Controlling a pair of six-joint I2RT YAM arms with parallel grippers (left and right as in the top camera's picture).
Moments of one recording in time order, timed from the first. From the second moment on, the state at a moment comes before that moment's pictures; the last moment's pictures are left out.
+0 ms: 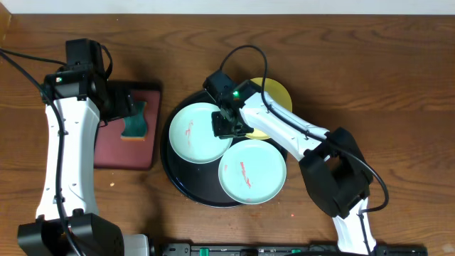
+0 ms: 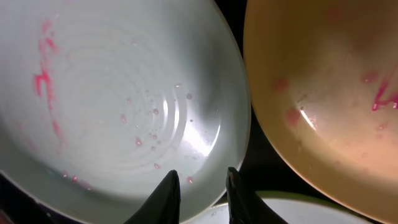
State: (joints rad) left arm 0.16 1.55 1.46 -1.17 -0.17 -0.17; right arm 0.73 2.15 1.70 -0.95 -0.12 0.59
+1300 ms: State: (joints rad) left arm 0.16 1.55 1.46 -1.17 -0.17 -0.17; right arm 0.70 2.15 1.65 -0.95 -0.11 0.55
